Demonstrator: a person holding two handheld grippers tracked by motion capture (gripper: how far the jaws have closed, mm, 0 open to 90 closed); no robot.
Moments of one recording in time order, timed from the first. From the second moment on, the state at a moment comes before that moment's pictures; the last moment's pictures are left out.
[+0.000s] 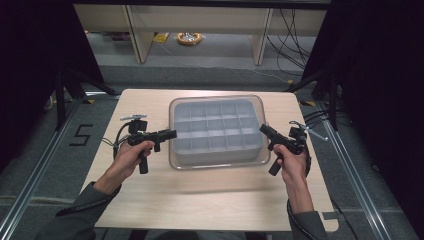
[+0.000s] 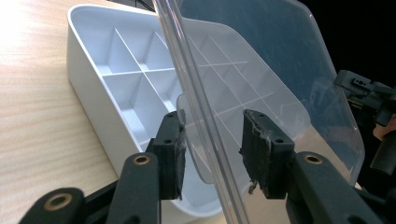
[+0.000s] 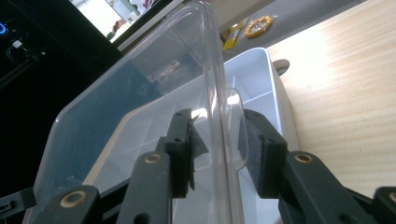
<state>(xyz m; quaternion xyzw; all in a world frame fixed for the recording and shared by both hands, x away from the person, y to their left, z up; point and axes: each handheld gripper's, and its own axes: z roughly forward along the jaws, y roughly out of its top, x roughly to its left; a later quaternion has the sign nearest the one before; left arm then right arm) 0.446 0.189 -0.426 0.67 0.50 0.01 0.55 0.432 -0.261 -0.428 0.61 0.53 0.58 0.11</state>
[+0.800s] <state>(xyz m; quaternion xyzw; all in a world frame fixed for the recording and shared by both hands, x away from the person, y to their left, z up) 0.411 0.189 -0.438 0.68 0.49 0.00 0.55 0.395 -0.259 -0.439 0.62 0.53 0.57 0.09</state>
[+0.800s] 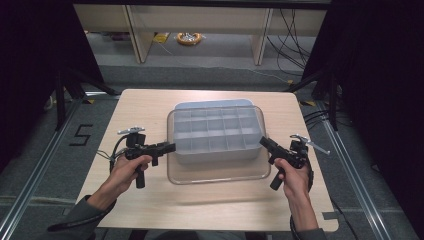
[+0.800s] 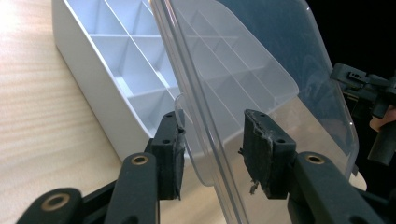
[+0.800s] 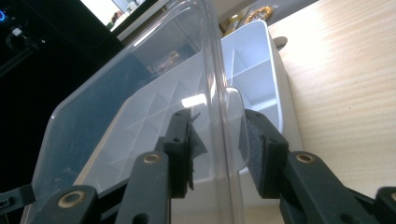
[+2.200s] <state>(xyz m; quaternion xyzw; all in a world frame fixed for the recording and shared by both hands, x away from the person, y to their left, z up) 0.337 0.196 -0.478 0.71 0.48 -0.03 0.51 0.309 -0.256 -0.474 0.62 0.56 0.55 0.08</state>
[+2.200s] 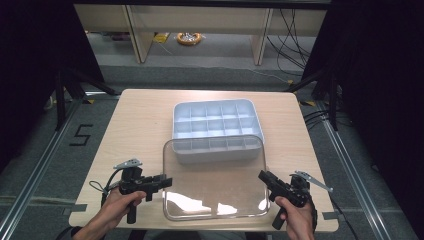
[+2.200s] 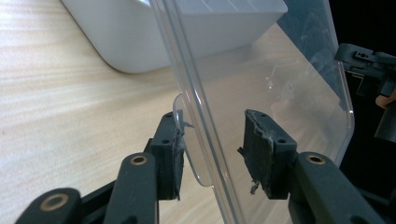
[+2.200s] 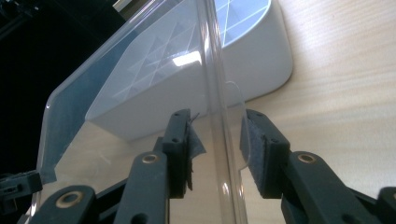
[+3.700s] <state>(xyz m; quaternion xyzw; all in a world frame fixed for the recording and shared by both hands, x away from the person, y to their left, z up) 0.321 0.193 -0.507 0.74 0.48 -0.07 0.47 0.279 -0.256 -0.502 0.63 0.59 0.50 0.06</state>
